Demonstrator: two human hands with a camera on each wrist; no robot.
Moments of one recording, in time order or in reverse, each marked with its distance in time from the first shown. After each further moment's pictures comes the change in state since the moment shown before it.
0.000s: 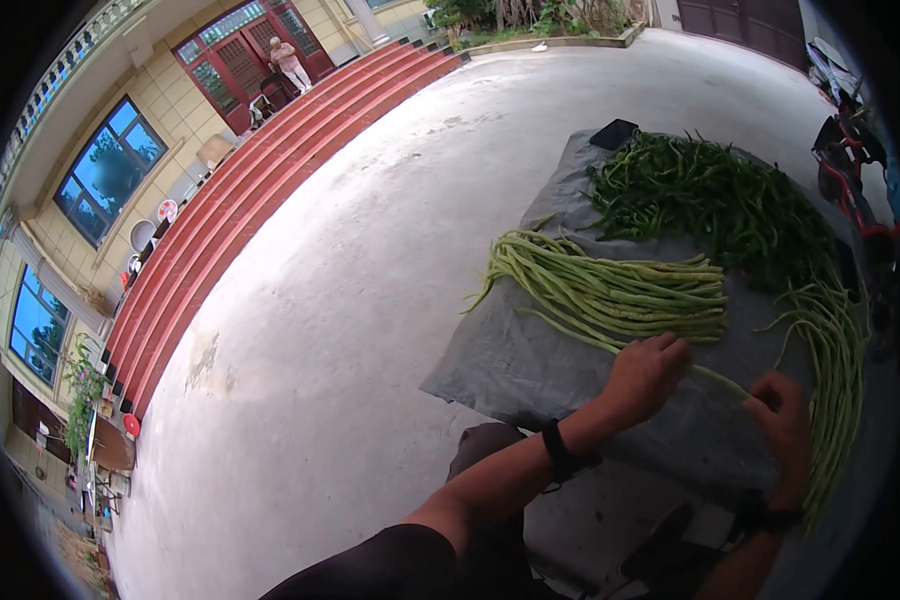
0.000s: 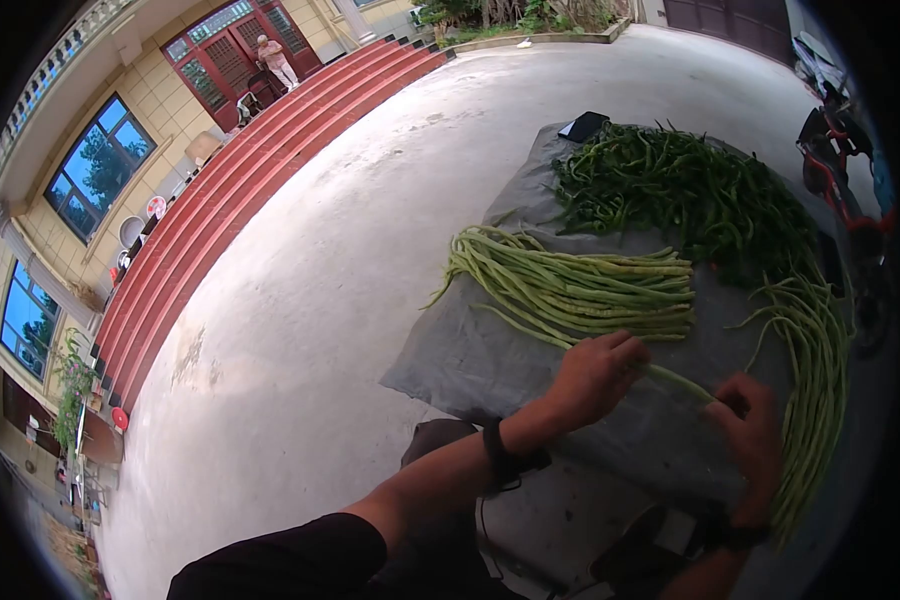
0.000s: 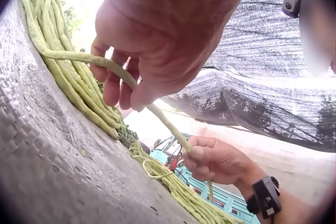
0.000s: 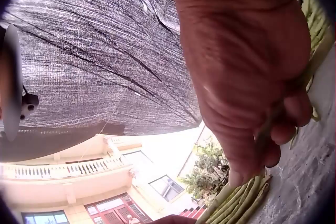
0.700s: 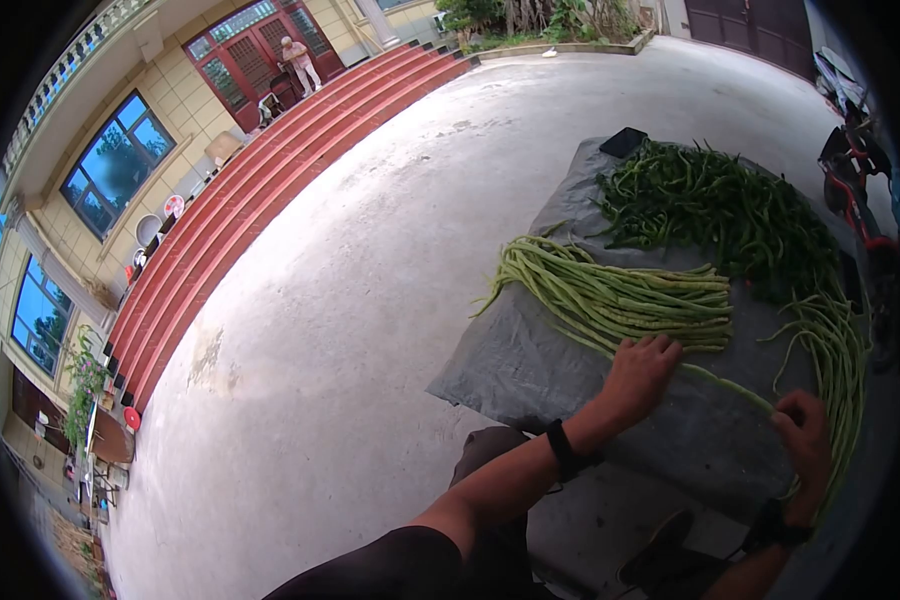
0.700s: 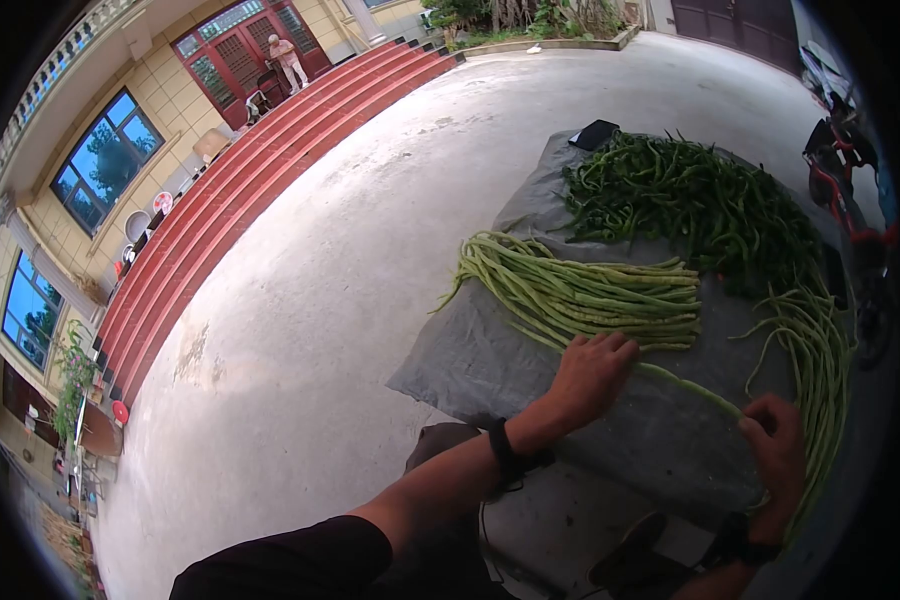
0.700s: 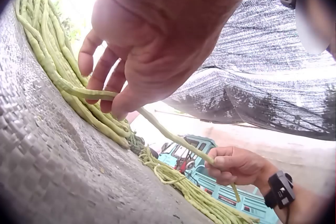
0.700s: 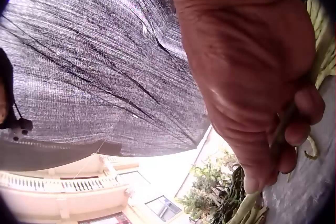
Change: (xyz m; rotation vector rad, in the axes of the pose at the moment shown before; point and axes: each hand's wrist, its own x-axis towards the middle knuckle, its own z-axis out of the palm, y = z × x) left_hand -0.001 -0.016 0.002 0.371 -0.071 -0.037; right_hand -0.017 0.020 -0.042 0.046 -0.013 0.070
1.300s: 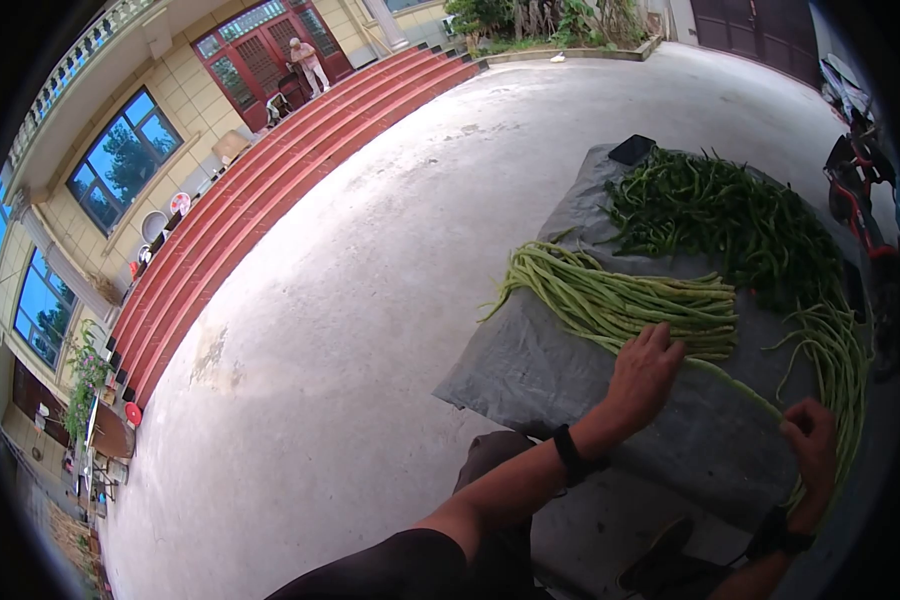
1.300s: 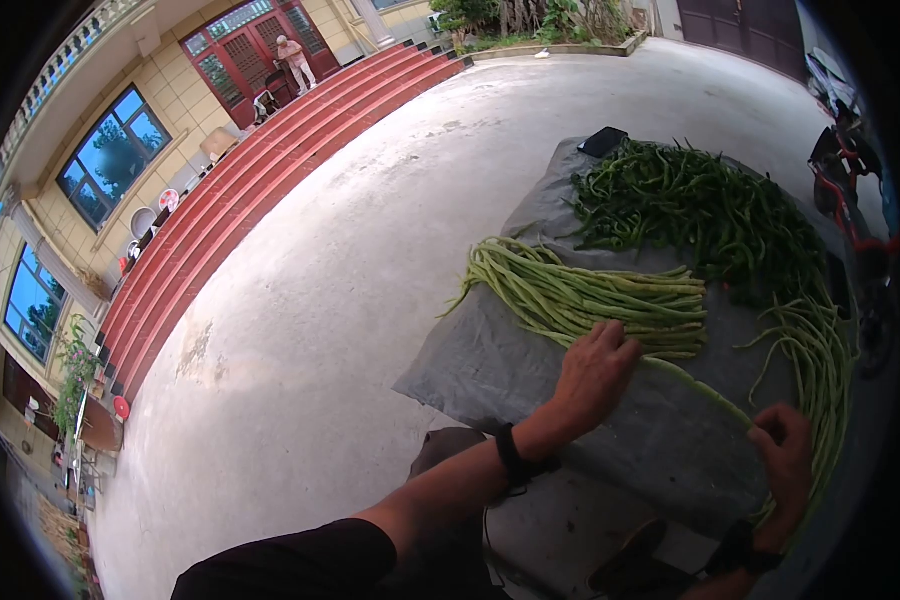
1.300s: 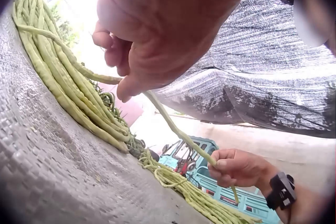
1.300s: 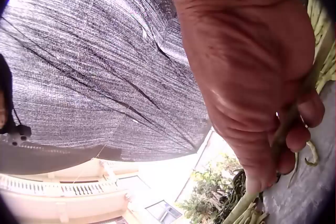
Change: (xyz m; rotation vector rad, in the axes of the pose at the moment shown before) left_hand 0.006 0.003 -0.014 0.000 0.244 -0.001; right_hand -0.003 -0.005 -0.008 -0.023 0.017 0.000
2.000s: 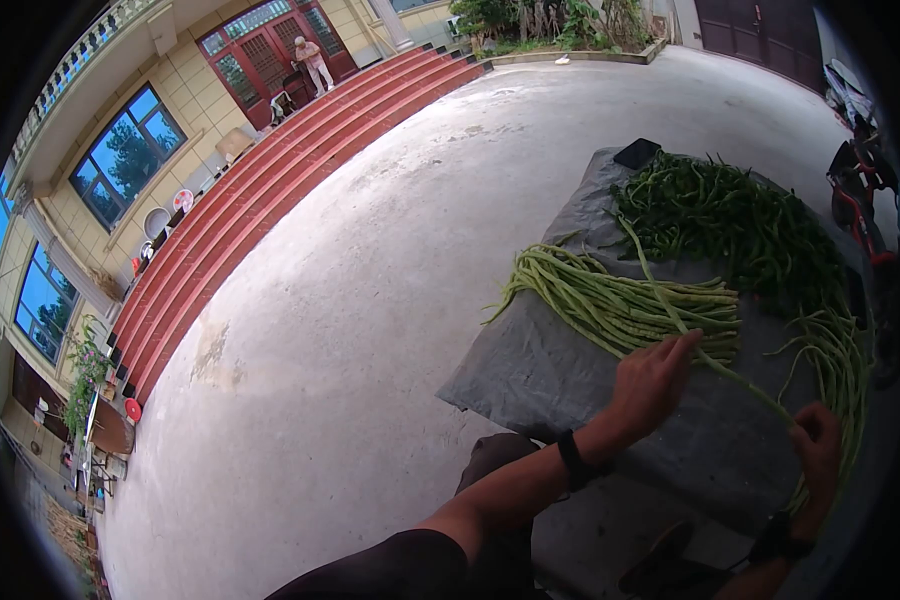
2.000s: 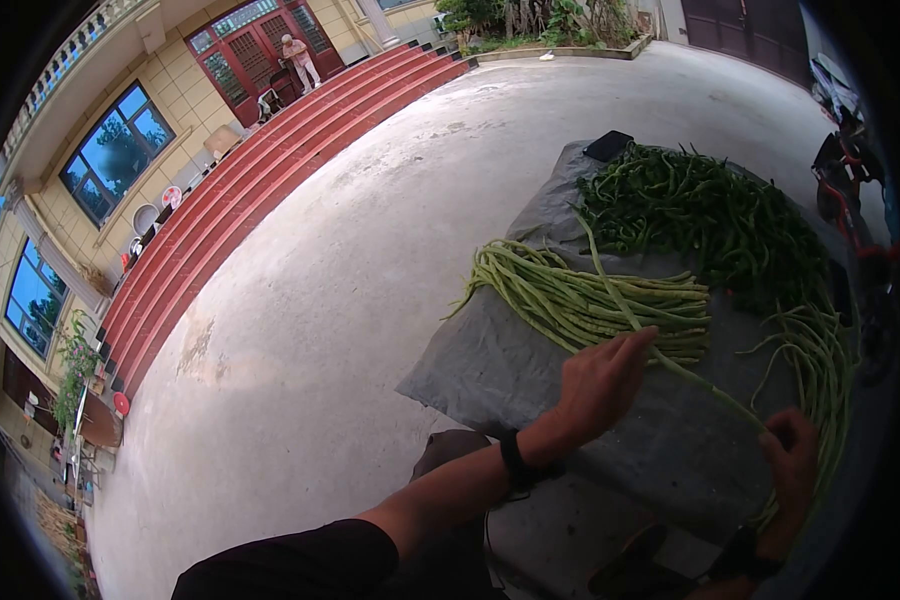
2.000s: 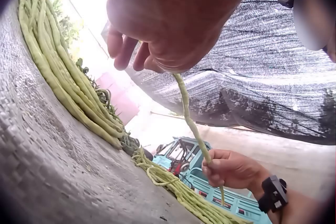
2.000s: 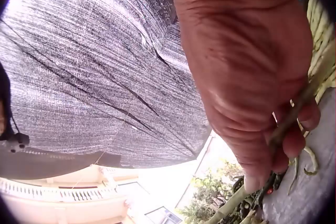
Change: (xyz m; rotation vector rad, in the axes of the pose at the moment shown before) left_hand 0.002 0.012 -0.013 -0.201 0.185 -0.014; right_hand 0.002 0.020 -0.008 0.050 0.058 -0.039
